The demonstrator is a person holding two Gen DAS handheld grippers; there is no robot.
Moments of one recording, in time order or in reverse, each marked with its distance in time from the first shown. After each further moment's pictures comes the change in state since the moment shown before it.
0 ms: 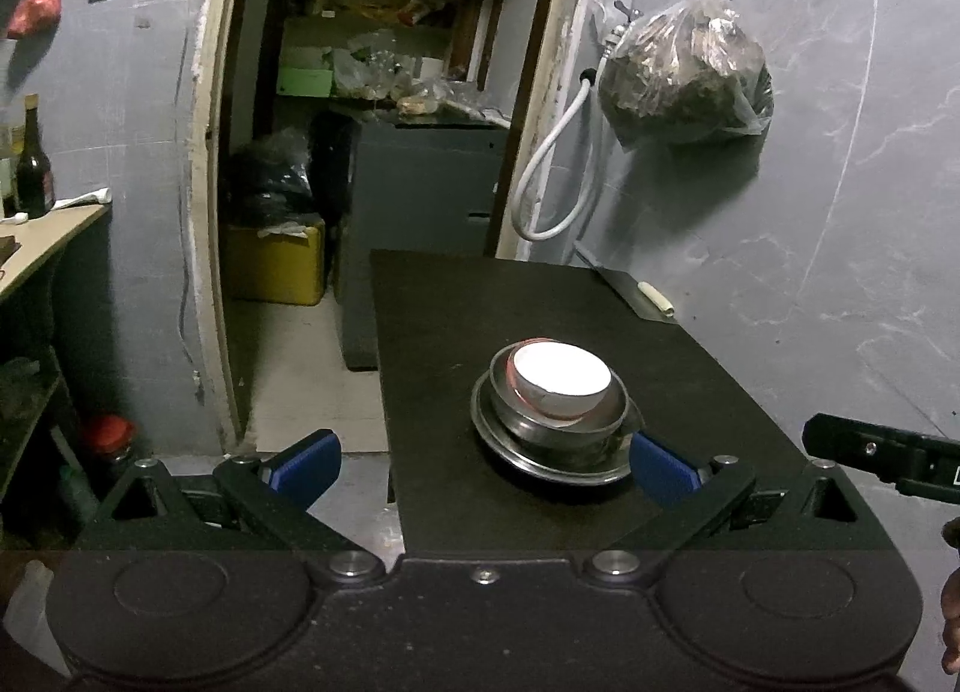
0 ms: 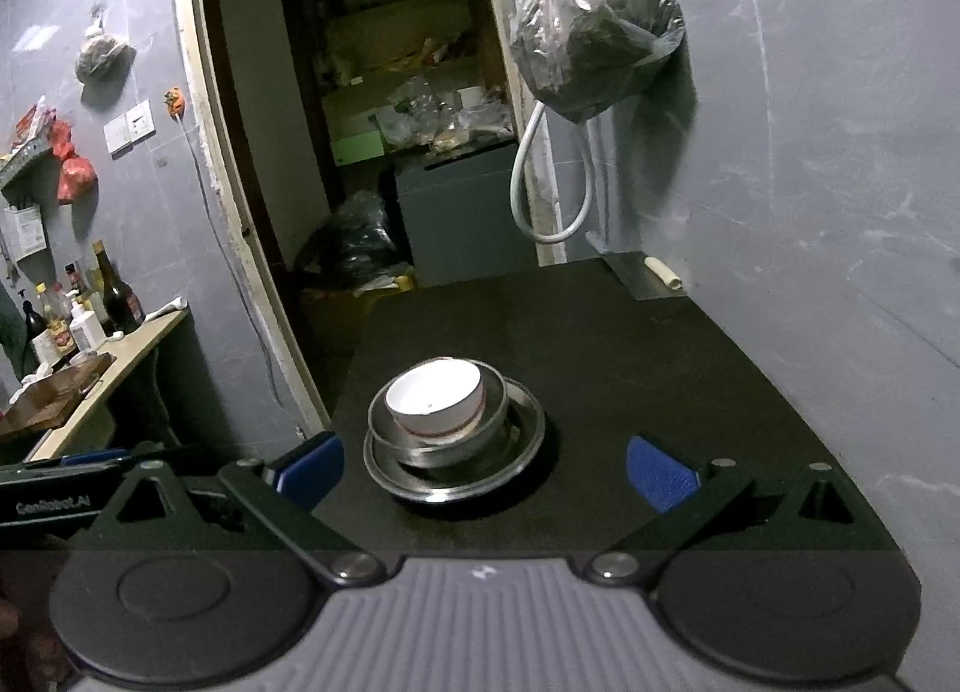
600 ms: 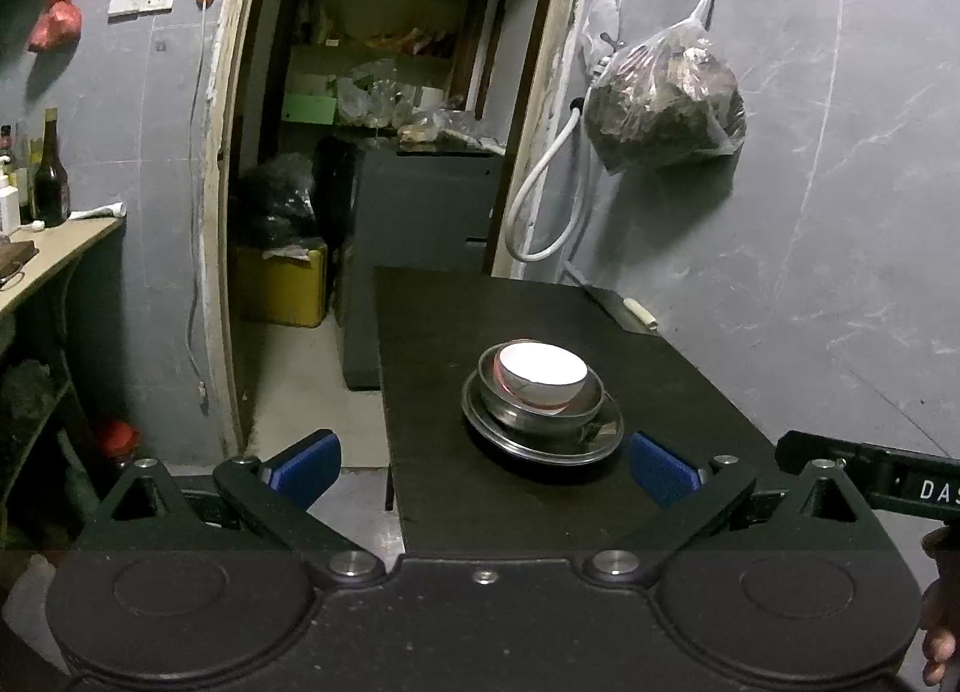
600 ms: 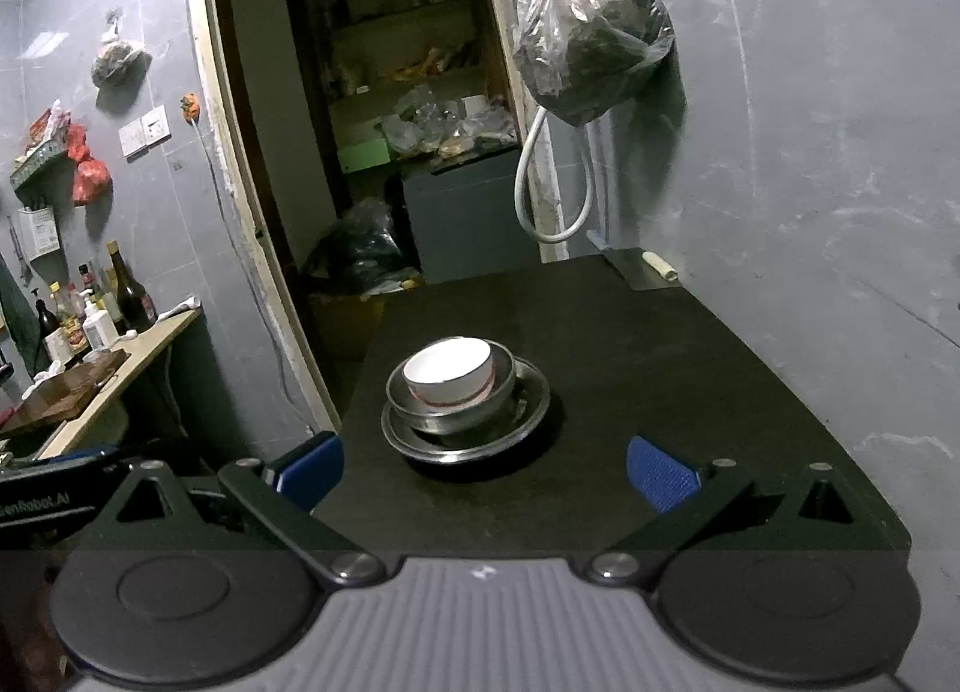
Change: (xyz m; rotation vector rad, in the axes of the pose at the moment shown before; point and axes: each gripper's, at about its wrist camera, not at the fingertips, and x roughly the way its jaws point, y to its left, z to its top) left arm -0.048 -0.009 -0.027 0.006 -0.063 -0.002; right arm -0.038 0.004 -0.030 -0.003 -0.021 0.004
